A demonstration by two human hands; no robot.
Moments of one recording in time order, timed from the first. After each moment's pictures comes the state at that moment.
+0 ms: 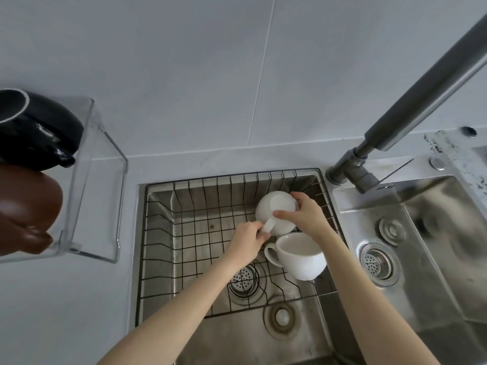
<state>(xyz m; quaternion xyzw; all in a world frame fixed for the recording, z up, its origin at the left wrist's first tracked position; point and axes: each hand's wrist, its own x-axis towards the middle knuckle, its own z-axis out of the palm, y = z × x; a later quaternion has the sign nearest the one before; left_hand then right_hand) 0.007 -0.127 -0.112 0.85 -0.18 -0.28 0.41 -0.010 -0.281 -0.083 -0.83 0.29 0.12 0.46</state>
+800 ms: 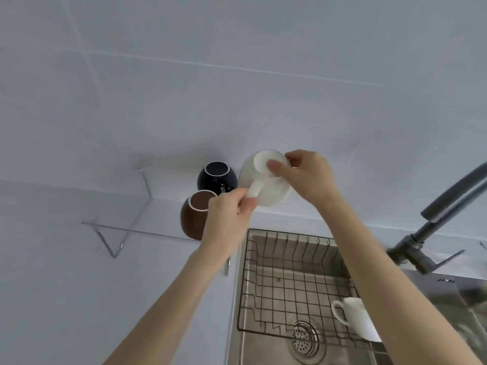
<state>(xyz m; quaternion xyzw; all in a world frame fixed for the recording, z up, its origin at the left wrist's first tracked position) 0.003 0.085 0.113 0.85 -0.11 0.13 0.50 0.038 -0.063 0.168 -0.92 0.02 -0.12 0.37</state>
